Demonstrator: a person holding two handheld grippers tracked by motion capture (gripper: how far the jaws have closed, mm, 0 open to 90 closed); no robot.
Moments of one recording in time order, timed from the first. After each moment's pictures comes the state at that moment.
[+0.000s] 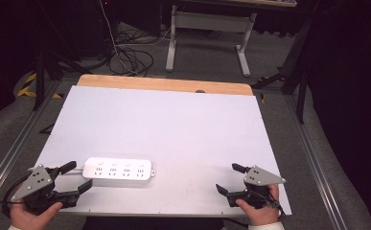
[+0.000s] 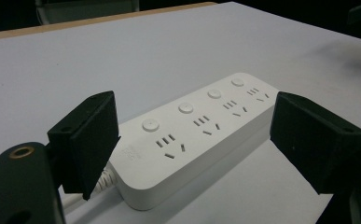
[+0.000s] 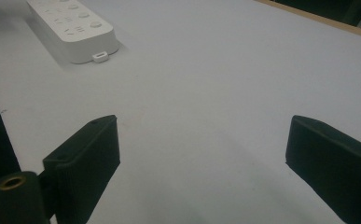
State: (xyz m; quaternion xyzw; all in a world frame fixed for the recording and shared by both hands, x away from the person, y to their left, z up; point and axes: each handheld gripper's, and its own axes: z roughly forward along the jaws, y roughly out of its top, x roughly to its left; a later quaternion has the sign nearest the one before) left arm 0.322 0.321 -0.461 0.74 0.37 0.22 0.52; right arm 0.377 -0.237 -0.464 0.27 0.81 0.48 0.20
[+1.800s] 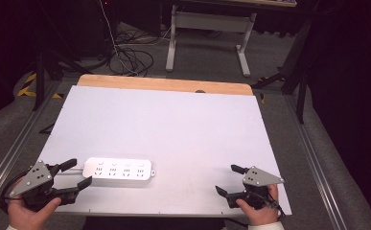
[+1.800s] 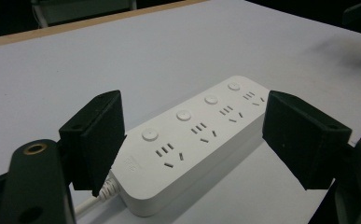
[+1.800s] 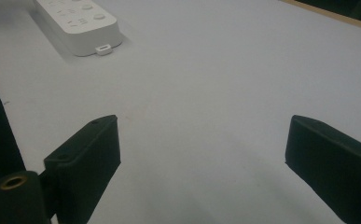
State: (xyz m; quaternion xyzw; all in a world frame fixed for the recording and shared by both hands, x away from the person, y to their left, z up) left arm 0.325 0.318 -0.442 0.75 0.36 0.22 0.51; right arm 0.377 -0.236 -0.468 0.27 0.82 0.48 0.19
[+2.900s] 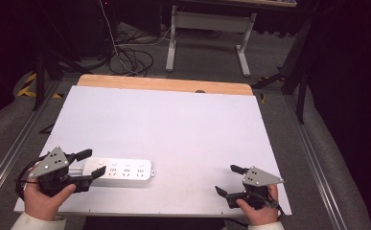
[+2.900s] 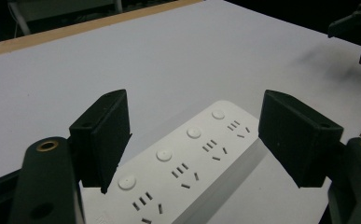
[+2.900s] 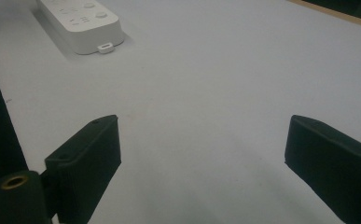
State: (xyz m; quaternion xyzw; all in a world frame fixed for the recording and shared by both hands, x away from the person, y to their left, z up) left arm 0.353 0.286 -0.418 0.77 0.34 0.20 0.50; right arm 0.377 -0.236 -0.468 0.27 0.82 0.48 0.19
